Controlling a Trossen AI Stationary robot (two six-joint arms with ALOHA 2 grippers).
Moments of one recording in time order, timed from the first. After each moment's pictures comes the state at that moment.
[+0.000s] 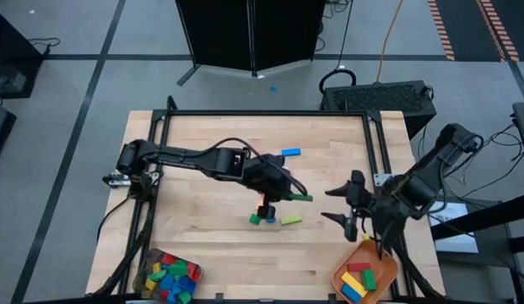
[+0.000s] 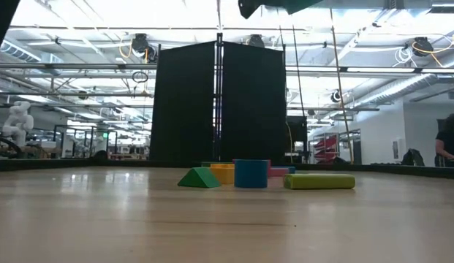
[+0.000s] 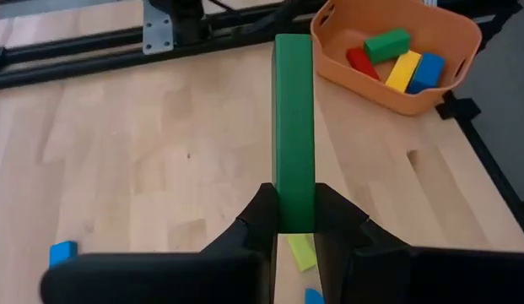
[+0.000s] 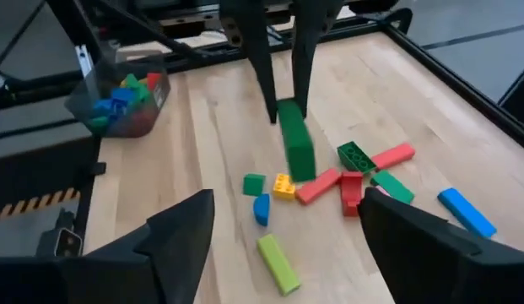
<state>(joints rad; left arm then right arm) -0.10 1.87 1.80 -0.63 0.07 0.09 0.76 1.10 1.10 -0.75 0.79 0.74</state>
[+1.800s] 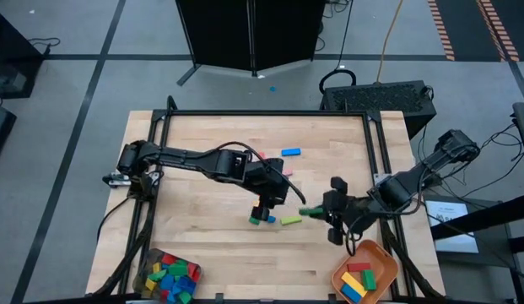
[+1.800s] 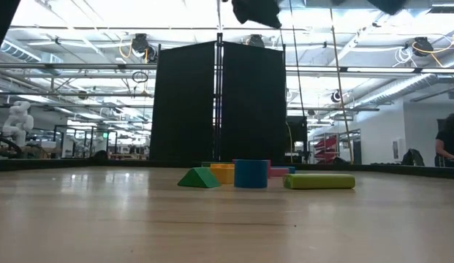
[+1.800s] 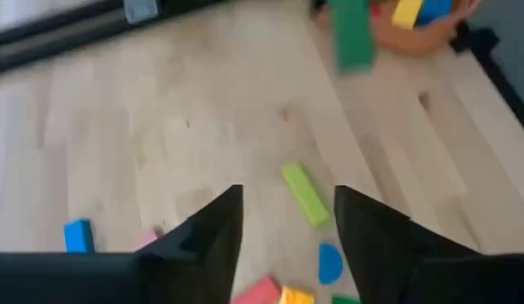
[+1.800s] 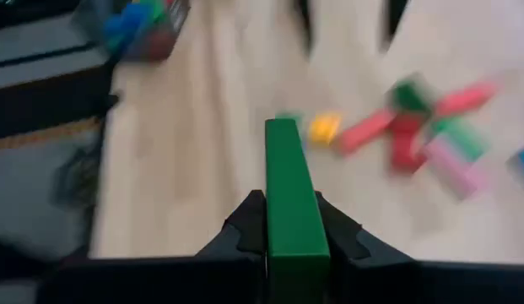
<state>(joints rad) -0.12 1.87 1.80 -0.74 0.05 0.20 0.60 1.22 1.10 -0.70 0.45 0.68</state>
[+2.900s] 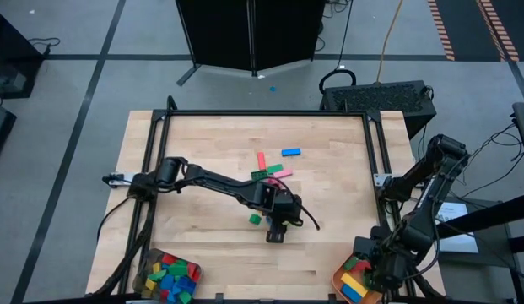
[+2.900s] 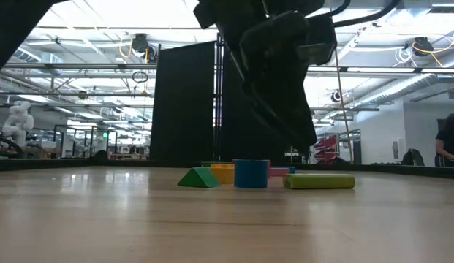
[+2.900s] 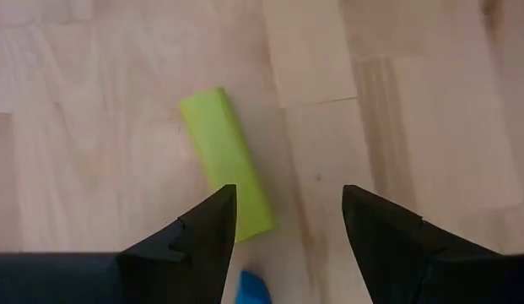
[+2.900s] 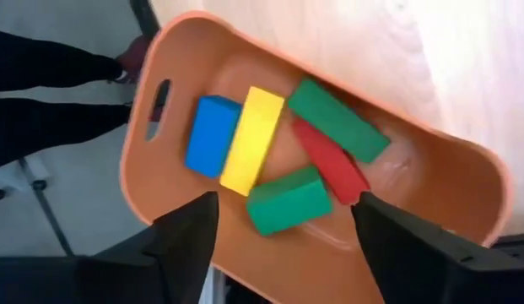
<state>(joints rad) -0.17 2.24 1.80 -0.63 0.12 -0.05 1.04 1.39 1.10 -0.94 -0.03 1.45</state>
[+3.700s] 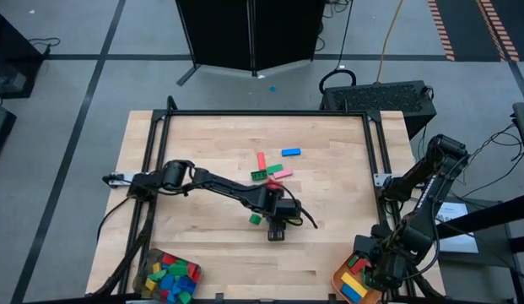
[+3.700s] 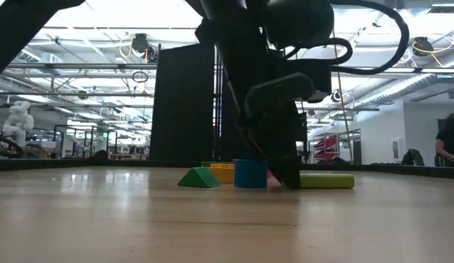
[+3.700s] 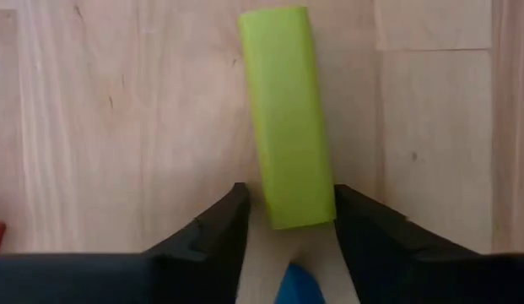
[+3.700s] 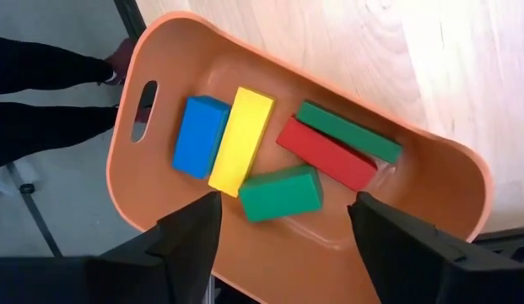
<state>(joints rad) -0.17 2.33 1.80 -0.68 0.00 -0.15 1.04 1.39 1.10 -0.97 -0.02 1.45</state>
